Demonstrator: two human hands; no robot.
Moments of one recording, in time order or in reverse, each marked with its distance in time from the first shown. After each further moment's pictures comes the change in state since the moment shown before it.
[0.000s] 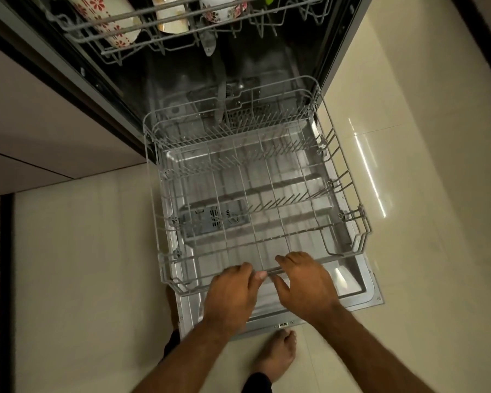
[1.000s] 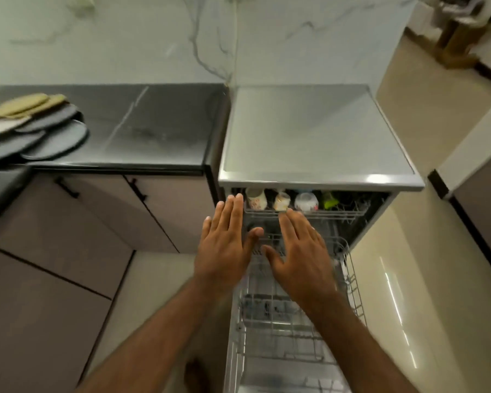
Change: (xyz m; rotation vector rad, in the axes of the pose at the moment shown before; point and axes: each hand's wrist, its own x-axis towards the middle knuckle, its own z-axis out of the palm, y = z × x) left_hand -0.194 0.074 -0.468 -0.037 0.760 0.032; right_hand -0.049 -0.305 -0.418 0.013 0.464 -0.317
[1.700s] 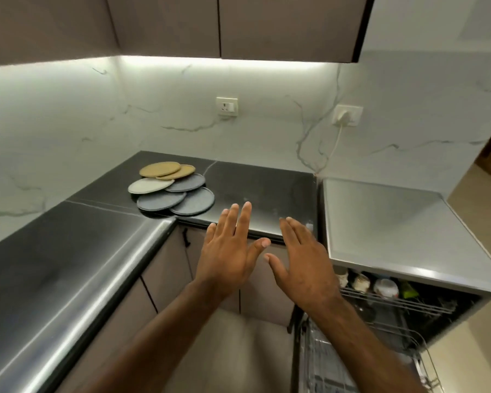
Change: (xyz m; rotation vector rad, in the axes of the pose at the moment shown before) left_hand -0.048 -0.185 -0.344 0.090 0.229 -0.008; right_hand 0.058 -0.380 -0.061 -0.029 0.096 -0.262
